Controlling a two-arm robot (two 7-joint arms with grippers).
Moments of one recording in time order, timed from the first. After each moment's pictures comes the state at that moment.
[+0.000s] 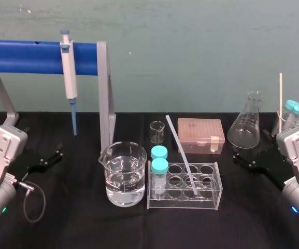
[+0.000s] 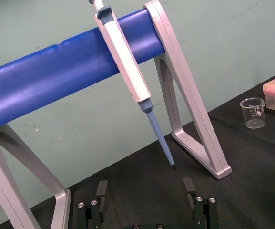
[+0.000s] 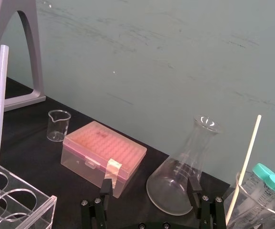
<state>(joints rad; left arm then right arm) -0.20 0.60 0.45 -1.41 -0.25 -0.12 0.03 0.20 0.60 -0.45 -1.41 0.25 -0.12 -0.03</state>
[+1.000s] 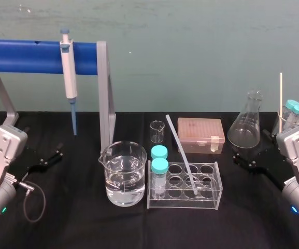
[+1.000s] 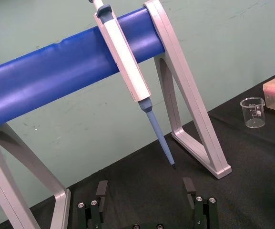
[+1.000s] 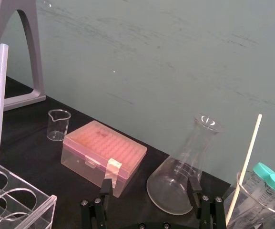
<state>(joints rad) -0.20 0.60 0.45 -1.41 -0.25 -0.12 0.03 0.20 0.60 -0.45 -1.41 0.25 -0.12 -0.03</state>
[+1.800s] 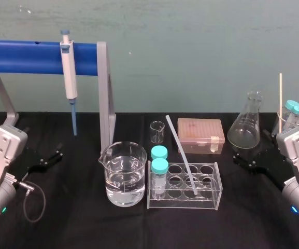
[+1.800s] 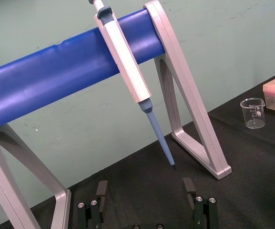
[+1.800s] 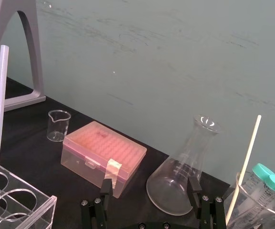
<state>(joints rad) -0.20 0.60 0.45 -1.41 -0.25 -0.12 0.03 0.20 0.60 -0.45 -1.41 0.25 -0.12 -0.03</state>
